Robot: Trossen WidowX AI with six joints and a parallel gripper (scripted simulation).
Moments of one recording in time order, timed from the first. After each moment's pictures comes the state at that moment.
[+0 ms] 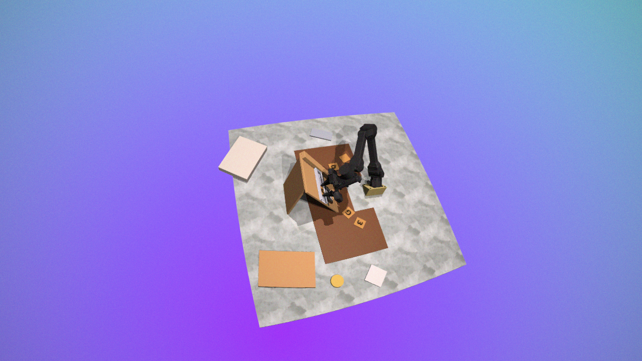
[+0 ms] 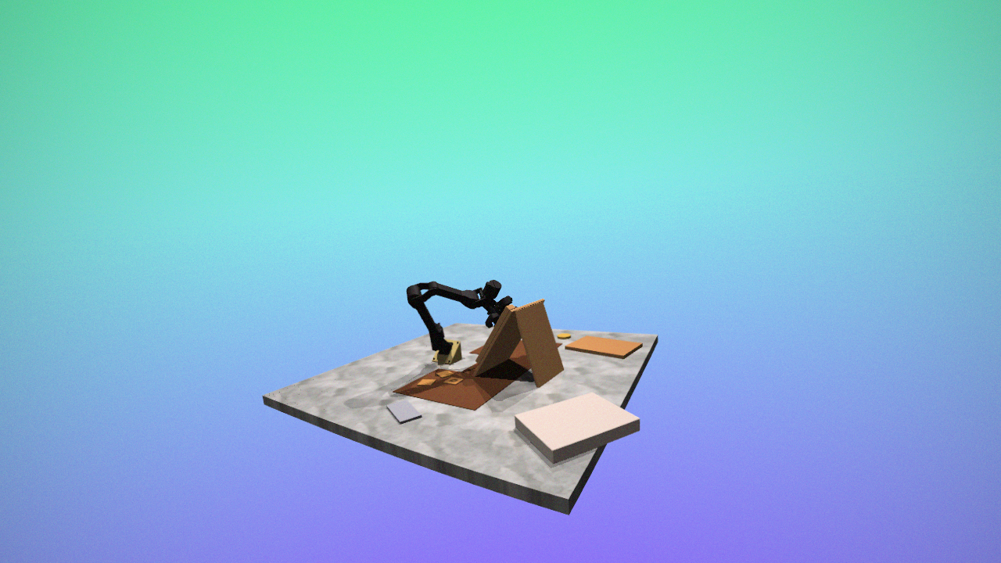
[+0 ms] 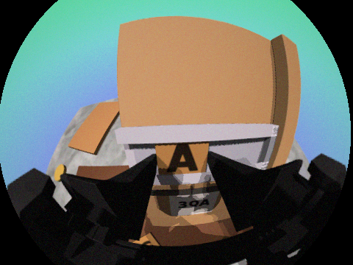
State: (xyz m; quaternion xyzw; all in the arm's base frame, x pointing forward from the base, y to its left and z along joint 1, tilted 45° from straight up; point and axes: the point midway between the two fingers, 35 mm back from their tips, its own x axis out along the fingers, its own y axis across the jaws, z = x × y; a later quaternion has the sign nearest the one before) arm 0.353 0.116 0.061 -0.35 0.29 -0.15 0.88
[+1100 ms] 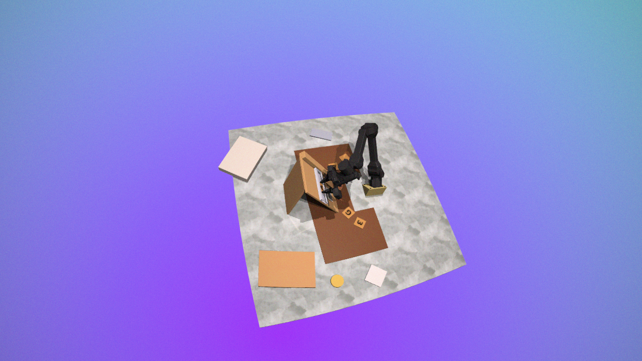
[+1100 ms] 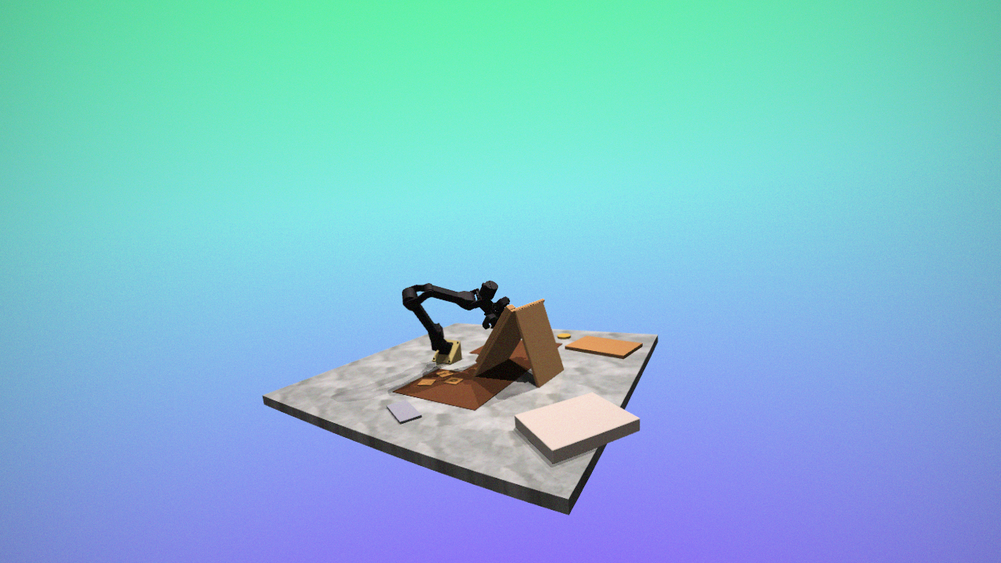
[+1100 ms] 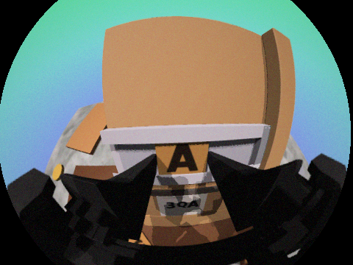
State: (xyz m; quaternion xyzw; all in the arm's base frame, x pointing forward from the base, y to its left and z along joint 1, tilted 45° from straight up) arm 0.352 0.102 0.076 -0.35 0.29 -0.15 0.88
